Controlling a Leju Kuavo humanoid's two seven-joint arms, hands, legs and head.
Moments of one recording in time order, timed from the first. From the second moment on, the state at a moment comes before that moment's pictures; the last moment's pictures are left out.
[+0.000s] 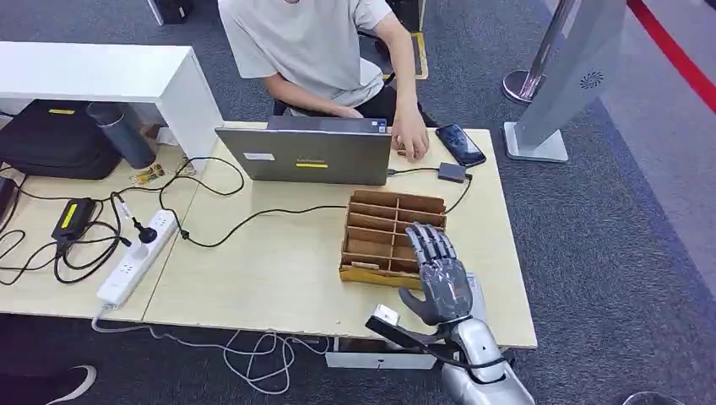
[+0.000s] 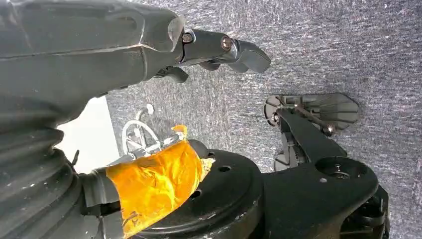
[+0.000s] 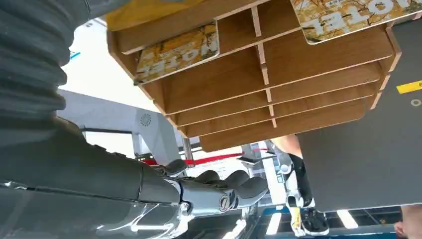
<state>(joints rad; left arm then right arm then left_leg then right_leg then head) -0.04 -0.14 0.79 -0.22 -0.69 -0.15 0.03 -0.23 0.03 0.44 -1.03 1.18 -0.69 -0.24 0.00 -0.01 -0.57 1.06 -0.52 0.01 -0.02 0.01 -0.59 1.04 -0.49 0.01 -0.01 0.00</state>
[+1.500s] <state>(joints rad) -0.04 -0.14 0.80 -0.22 -0.69 -0.15 0.02 -0.17 0.03 0.35 -1.01 1.11 -0.70 -0.32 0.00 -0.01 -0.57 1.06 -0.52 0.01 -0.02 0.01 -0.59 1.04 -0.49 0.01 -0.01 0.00</state>
